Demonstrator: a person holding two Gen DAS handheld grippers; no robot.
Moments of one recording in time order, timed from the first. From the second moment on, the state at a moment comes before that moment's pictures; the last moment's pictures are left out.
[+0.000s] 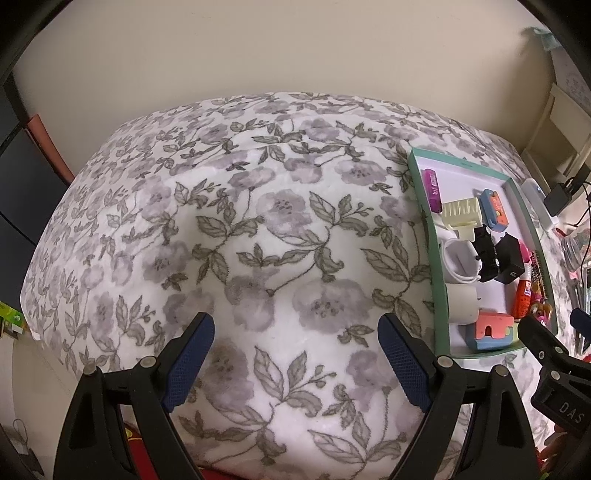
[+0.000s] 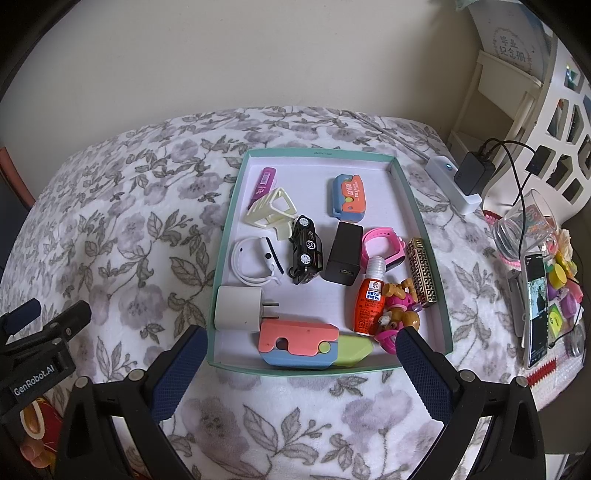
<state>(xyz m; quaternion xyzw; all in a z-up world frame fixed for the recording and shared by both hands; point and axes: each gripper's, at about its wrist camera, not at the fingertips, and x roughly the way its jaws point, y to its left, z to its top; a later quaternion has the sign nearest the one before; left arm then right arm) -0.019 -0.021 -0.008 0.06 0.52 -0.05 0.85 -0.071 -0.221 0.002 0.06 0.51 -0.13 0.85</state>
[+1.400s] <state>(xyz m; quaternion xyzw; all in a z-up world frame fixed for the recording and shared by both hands) -0.019 -0.021 -0.007 0.06 0.52 -0.04 0.85 -0.070 -0.219 0.000 0.05 0.51 -0.13 0.85</state>
